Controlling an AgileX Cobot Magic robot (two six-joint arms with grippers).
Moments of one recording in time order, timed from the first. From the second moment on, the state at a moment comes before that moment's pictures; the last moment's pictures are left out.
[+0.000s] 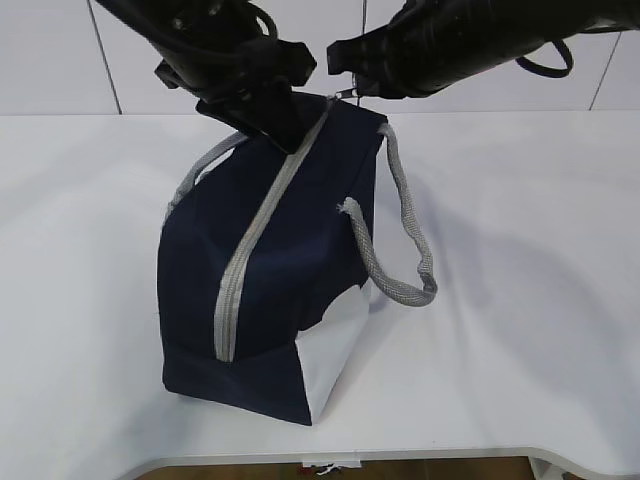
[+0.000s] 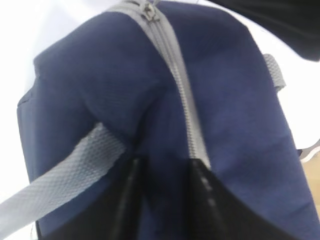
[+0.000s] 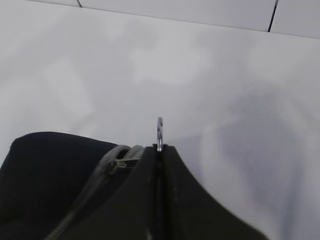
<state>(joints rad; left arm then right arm) -0.55 1.87 -1.74 -0.37 1.06 0.12 0.43 1.75 -1.42 0.04 0.37 0.14</state>
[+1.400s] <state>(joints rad) -0.55 1.72 -1.75 -0.28 1.25 0.40 0.43 1.91 -1.45 0.03 0.41 0.14</state>
